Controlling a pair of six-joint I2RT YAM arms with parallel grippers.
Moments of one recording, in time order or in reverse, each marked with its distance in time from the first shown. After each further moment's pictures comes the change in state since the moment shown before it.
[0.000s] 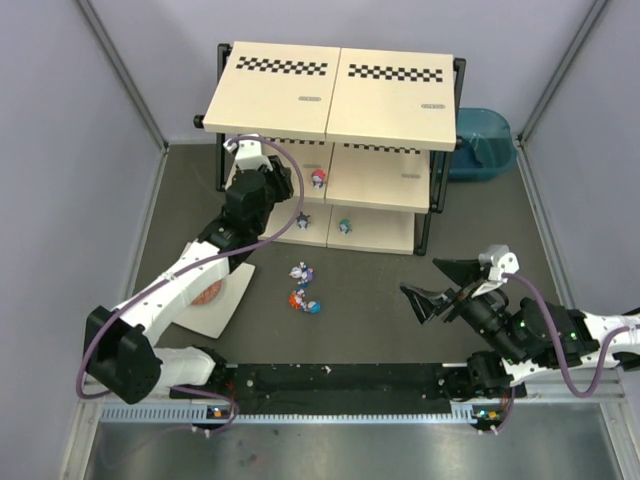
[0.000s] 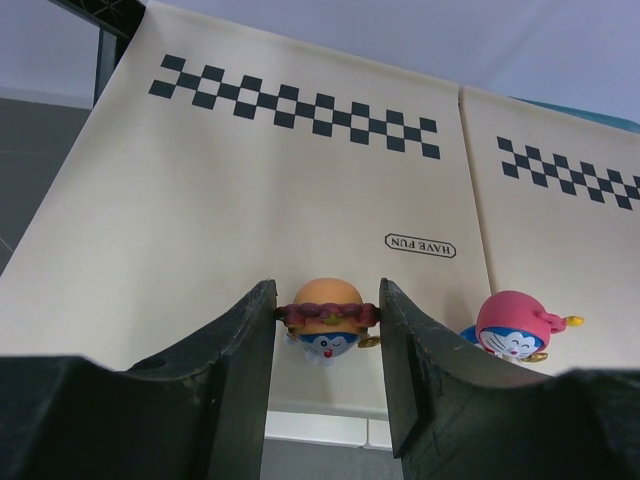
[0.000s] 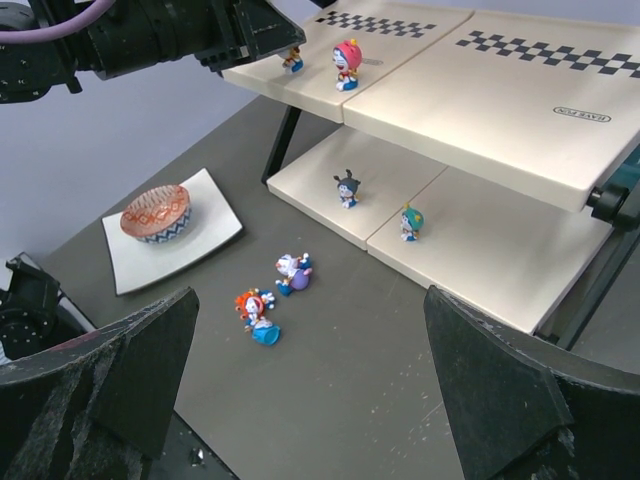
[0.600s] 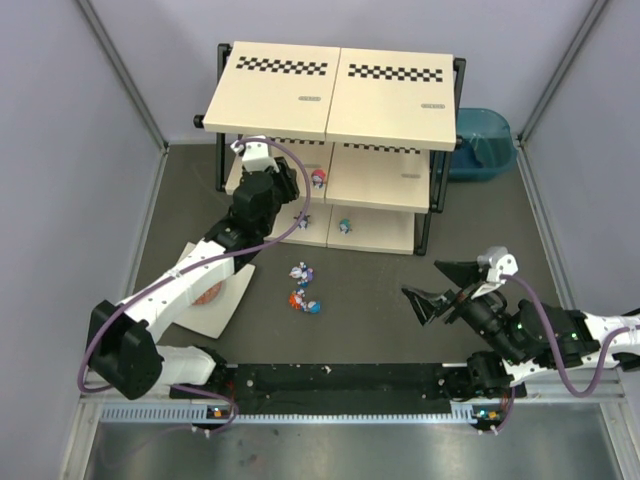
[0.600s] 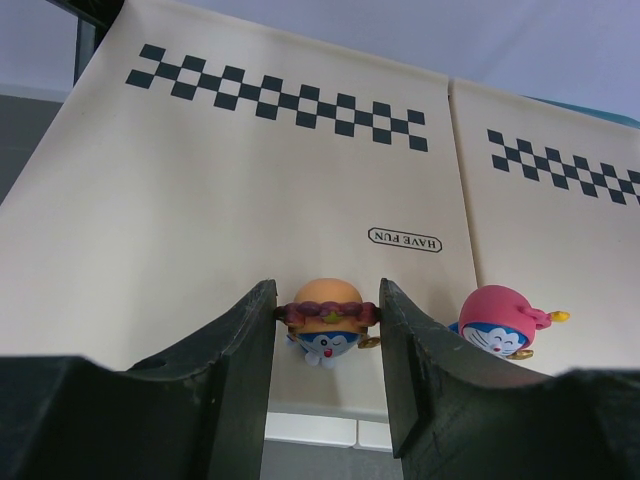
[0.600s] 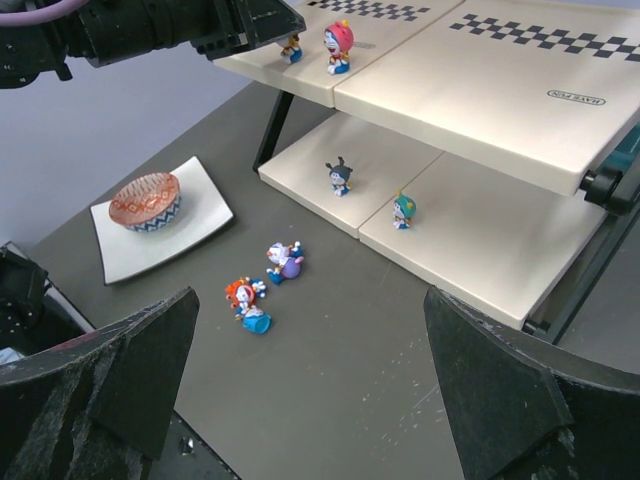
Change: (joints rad) left arm -0.037 0.028 -0.001 0.021 -0.034 -0.007; right arm 0.000 -0.020 -0.011 -0.046 0.006 0.020
